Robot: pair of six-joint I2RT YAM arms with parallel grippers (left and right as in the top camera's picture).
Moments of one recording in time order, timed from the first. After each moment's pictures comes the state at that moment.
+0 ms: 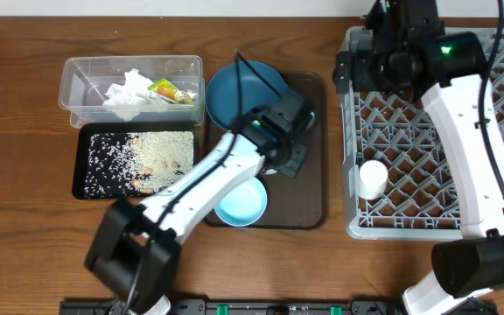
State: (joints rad) left arm -0.71 1.81 1.41 -0.81 0.05 -0.20; right arm 0.21 1.78 1.92 -1.17 -0.09 0.18
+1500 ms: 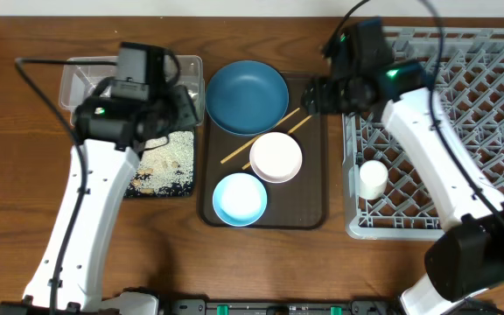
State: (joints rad) left arm -0.15 1.45 1.46 -1.00 0.07 -0.48; right arm 0.34 1.78 1.58 -0.86 -0.21 0.25
